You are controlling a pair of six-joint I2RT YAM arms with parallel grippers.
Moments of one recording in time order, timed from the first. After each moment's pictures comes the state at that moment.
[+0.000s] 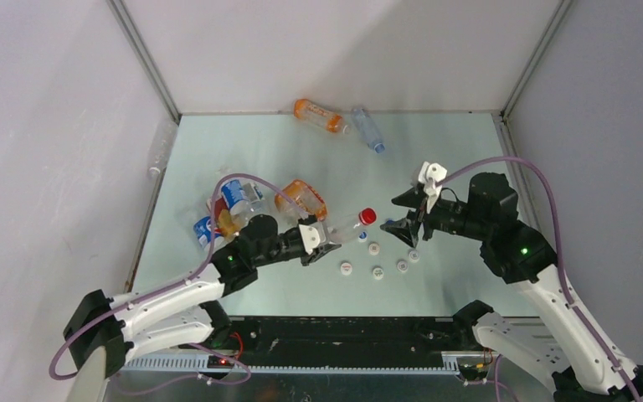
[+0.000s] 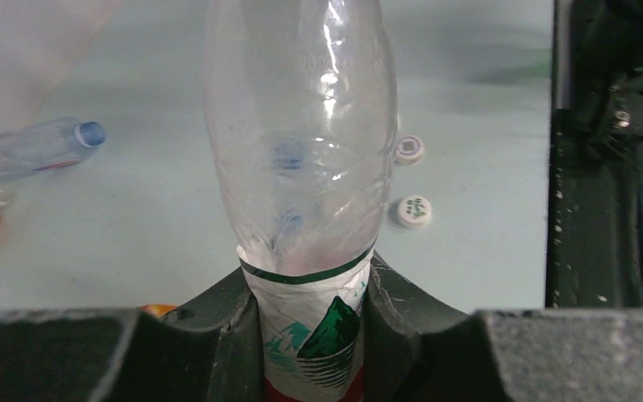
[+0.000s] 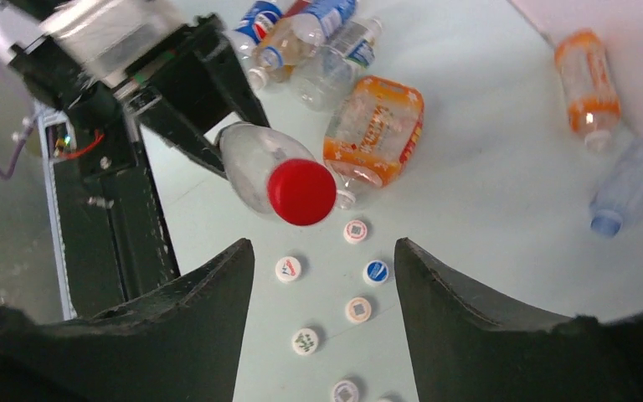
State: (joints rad) left arm -0.88 0.96 0.50 0.28 0.33 0.29; right arm 0.54 0.81 1.03 -0.52 -0.55 -0.15
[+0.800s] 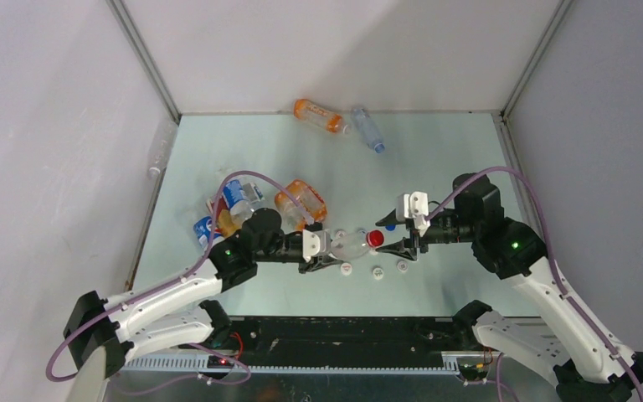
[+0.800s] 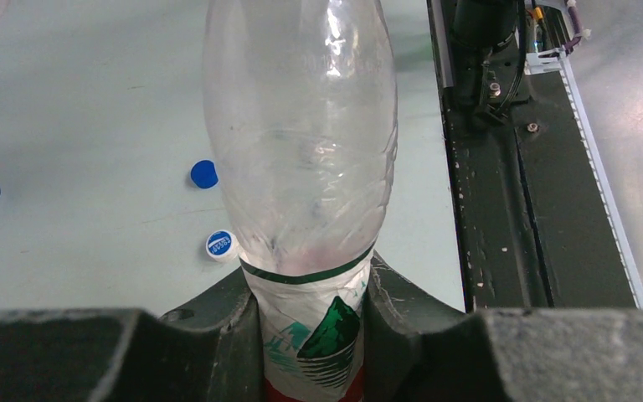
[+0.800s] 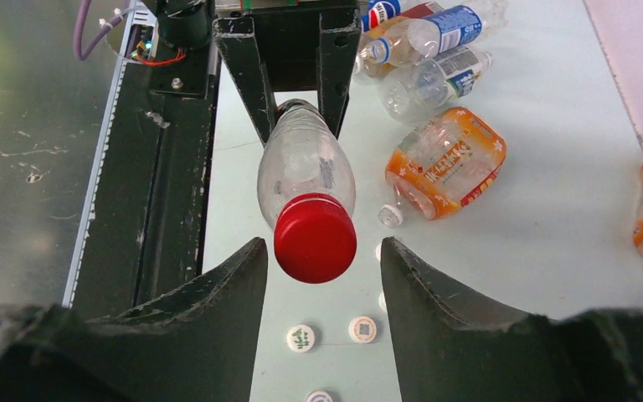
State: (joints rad) left arm -0.88 0.96 0.60 0.06 0.59 0.35; right arm 0.59 0.84 1.03 -0.63 -0.84 -0.54
